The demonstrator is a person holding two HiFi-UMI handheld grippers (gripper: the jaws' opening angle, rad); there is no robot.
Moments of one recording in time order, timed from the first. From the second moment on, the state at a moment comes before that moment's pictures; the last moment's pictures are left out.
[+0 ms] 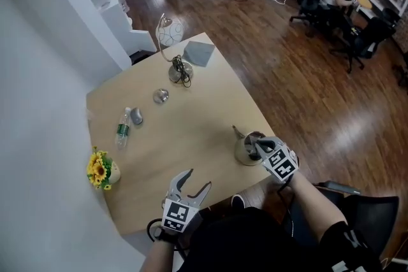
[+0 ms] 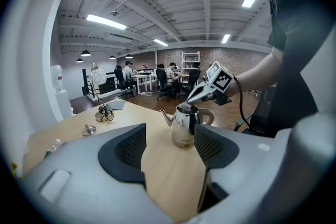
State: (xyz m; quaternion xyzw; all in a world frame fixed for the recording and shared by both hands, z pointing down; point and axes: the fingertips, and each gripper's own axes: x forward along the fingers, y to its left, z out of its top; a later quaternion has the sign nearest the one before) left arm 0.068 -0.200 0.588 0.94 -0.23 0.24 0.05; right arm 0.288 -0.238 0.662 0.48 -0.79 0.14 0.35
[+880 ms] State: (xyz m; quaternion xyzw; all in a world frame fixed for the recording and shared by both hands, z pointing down) left arm 0.064 -0.195 0.581 0.93 -0.27 0.24 0.05; right arm 0.276 -0.252 0.619 0.48 -0.83 0.17 0.23
